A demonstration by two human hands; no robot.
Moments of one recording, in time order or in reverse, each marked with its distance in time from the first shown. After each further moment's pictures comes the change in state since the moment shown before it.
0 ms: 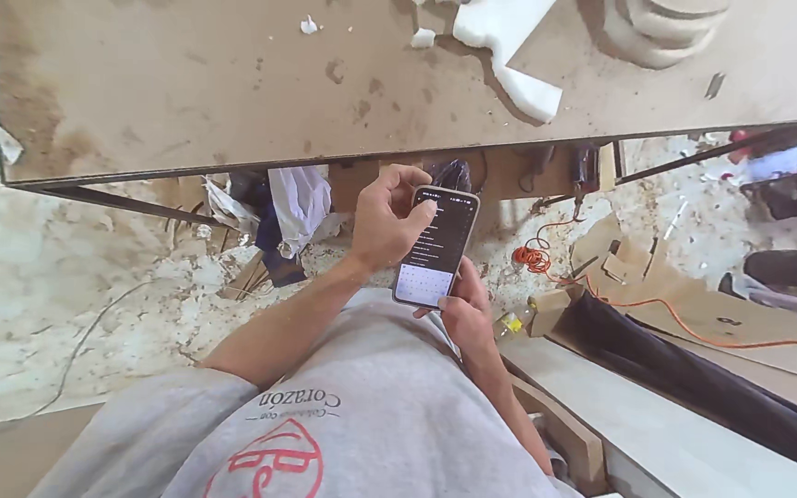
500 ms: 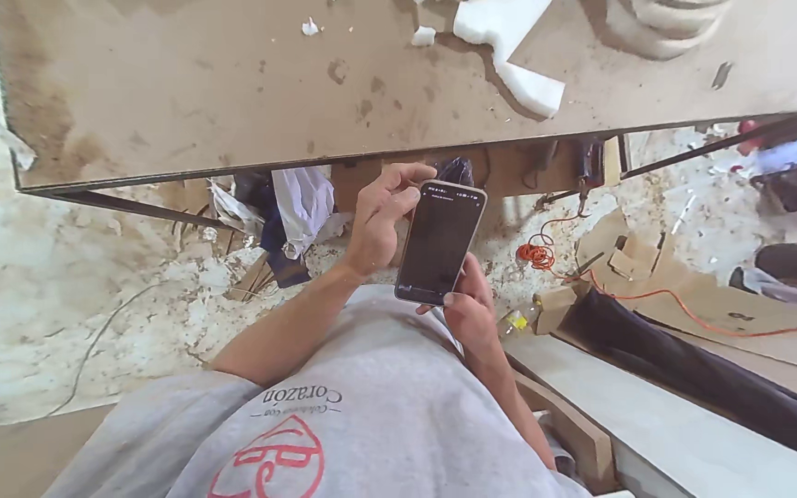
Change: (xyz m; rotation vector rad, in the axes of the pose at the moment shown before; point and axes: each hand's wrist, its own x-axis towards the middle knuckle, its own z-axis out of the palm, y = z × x) left_hand -0.003 0.003 -0.013 -0.122 -0.093 0.028; right_hand 0.001 -0.001 0.006 0.057 -0.006 -0.022
